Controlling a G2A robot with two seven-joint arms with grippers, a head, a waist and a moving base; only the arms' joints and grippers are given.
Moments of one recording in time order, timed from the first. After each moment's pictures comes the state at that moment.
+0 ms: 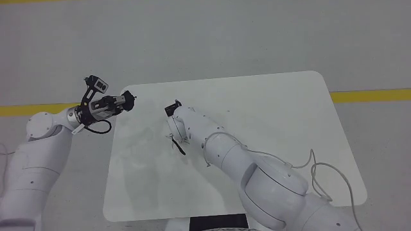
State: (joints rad) left arm 1.10 -0.83 -1.31 -1.09 -0.86 -0.34 -1.39; right arm -0.62 -2.02 0.60 -0.35 -0.97 0.34 0.99
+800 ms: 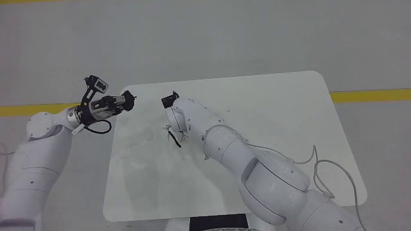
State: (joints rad) left arm 1.10 -0.83 -1.31 -1.09 -0.86 -0.34 -1.39; right arm -0.58 -2.02 0.63 -0.36 -0.92 0.34 0.97
